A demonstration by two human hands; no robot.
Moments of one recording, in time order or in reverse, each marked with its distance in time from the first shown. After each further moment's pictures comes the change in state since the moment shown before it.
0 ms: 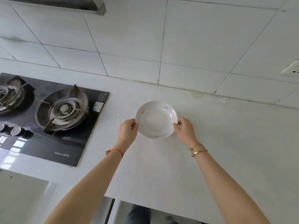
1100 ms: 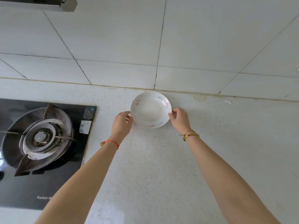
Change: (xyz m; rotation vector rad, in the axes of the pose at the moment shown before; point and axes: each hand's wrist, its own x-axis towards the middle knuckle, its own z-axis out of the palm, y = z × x) left_hand 0.161 -0.029 0.007 0.123 -0.137 0.061; right_hand 0.131 -0.019 0.043 -0.062 0.028 0.186
